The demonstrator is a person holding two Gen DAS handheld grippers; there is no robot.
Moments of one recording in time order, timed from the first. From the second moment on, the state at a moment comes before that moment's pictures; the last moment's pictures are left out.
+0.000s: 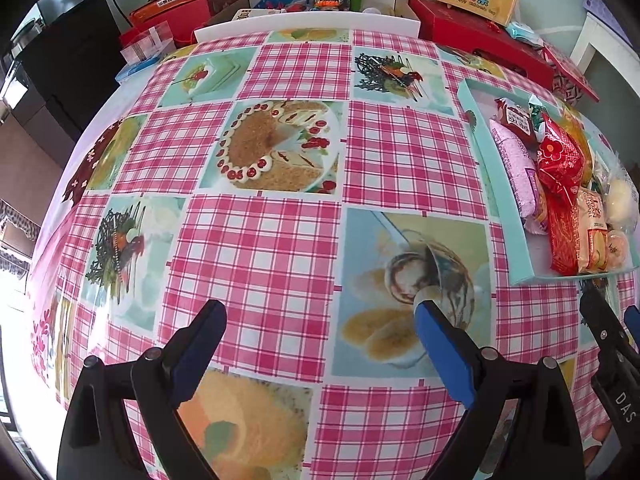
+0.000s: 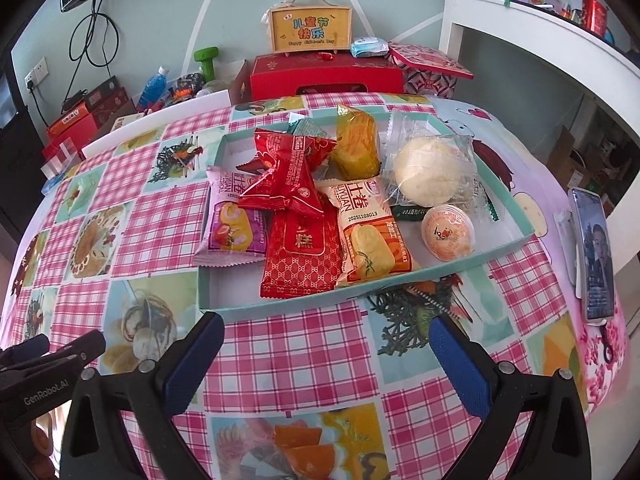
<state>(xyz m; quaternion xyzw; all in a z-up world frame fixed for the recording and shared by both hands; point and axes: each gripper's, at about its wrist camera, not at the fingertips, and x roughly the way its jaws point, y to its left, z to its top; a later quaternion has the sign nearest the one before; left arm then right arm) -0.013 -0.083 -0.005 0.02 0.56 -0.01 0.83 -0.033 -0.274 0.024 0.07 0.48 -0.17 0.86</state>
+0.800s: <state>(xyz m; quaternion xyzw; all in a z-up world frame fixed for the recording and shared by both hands) -0.008 -0.088 -0.014 0.03 0.58 -0.02 0.82 -0.031 -0.279 0.014 0.08 0.49 -0.17 0.85</state>
